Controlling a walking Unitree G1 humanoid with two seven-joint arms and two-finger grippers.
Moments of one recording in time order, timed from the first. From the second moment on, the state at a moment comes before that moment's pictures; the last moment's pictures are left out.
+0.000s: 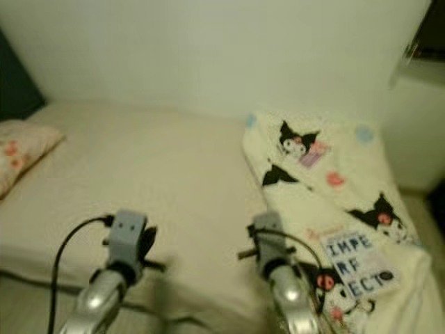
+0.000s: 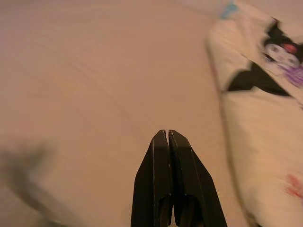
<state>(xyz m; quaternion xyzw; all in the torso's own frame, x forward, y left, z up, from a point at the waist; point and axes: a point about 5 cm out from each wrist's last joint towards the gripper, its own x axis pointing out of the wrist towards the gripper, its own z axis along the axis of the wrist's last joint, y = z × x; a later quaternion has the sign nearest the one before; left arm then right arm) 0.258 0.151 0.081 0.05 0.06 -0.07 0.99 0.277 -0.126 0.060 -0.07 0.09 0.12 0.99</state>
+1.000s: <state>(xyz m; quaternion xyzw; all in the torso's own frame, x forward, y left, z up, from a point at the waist) 0.258 0.146 0.082 0.05 0.05 -0.10 0.99 0.280 -0.149 0.062 -0.06 0.09 0.05 0.99</state>
